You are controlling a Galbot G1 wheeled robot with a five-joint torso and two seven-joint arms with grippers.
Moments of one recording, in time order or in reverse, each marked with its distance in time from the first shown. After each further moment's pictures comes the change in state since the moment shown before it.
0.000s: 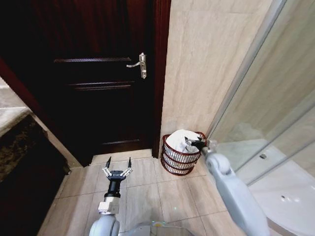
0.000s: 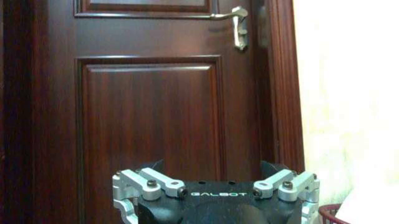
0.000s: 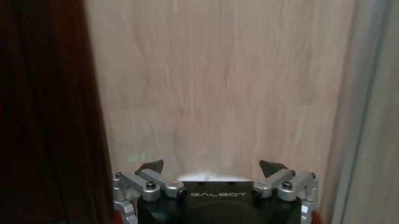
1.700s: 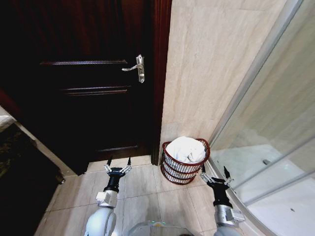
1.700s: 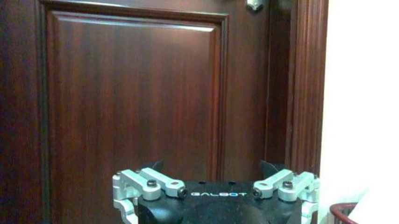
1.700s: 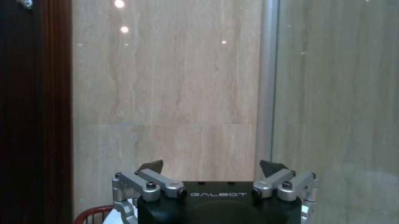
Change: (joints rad) left arm -0.065 0.056 -0.032 0.034 -0.133 0.123 0.064; right arm -0.663 0.318 0.153 0.240 -0.332 0.531 0.026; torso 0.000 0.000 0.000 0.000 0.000
